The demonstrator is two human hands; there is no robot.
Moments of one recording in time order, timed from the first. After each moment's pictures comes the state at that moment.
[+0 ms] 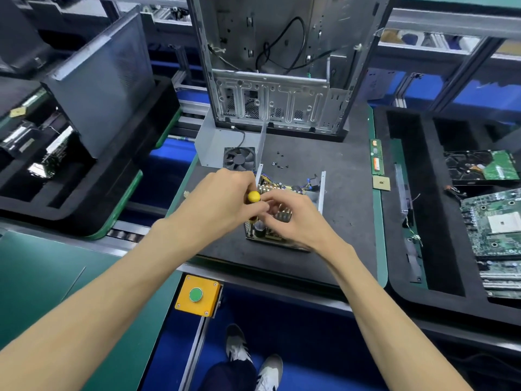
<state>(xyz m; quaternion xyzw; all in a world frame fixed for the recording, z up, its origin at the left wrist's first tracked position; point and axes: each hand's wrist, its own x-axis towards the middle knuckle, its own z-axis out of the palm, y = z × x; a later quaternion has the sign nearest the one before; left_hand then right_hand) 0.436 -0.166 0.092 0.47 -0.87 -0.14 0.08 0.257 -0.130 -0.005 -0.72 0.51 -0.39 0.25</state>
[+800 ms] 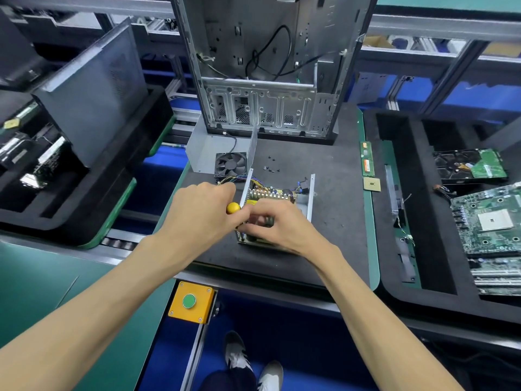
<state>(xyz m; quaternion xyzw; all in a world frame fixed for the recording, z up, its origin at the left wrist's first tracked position) 0.440 -0.155 0.076 0.50 -0.86 0.01 0.10 0.262 -0.131 -0.002 -0.73 0.51 -0.35 0.28</state>
